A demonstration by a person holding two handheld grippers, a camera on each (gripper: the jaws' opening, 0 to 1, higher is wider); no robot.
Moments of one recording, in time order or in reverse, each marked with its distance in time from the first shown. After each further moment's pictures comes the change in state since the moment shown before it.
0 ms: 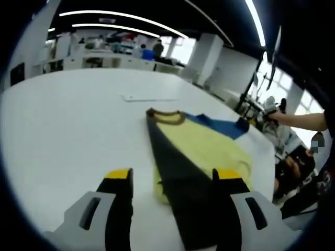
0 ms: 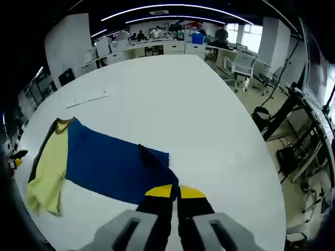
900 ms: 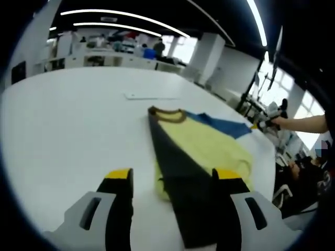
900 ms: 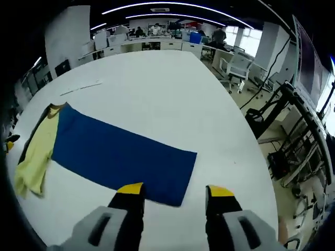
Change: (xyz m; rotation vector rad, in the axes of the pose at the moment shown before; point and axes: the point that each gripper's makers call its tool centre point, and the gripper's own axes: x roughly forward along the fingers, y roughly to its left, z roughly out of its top) left arm -0.003 0.002 -0.004 -0.009 0.005 0.009; right arm -0.005 -0.003 -0.013 -0.081 -0.029 0.001
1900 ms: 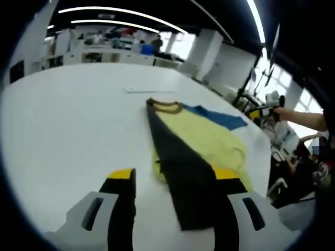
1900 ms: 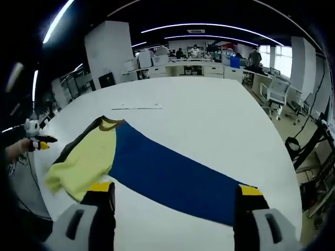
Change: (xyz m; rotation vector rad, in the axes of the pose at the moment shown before) left arm -0.025 -0.008 -0.025 0.004 0.048 -0.031; right arm -0.029 0.110 0.039 -0.130 -0.162 0.326
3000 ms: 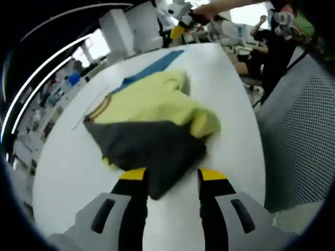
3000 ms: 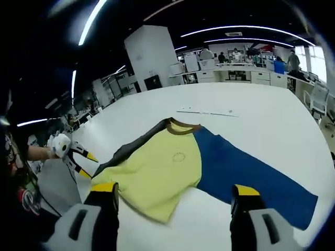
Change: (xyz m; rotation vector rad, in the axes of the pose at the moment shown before) left arm -0.007 -0.073 -0.089 0.924 0.284 -0.148; right arm 0.008 0.142 0.003 -0.073 -0.032 0.351
